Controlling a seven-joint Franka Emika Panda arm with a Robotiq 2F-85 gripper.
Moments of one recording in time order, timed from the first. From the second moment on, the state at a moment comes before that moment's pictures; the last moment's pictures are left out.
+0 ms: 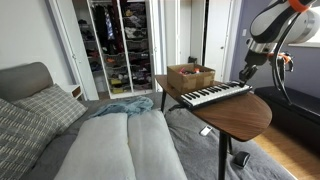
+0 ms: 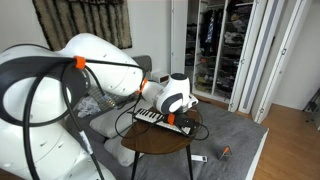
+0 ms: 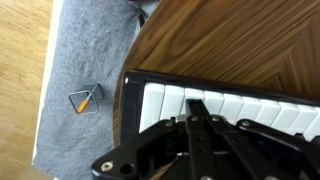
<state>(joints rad) 0.02 -0.28 -0.26 -2.54 0.03 2.51 -0.55</state>
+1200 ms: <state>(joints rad) 0.02 -0.26 -0.26 -2.53 0.08 2.51 -0.59</state>
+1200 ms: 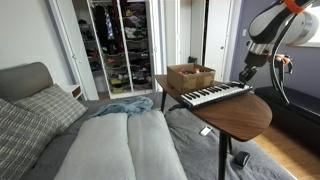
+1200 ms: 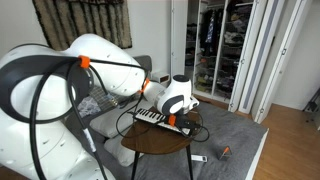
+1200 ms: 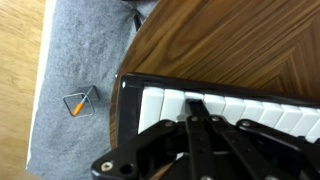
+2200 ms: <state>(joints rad) 0.01 -0.39 -0.26 -2.54 0.08 2.46 -0.59</state>
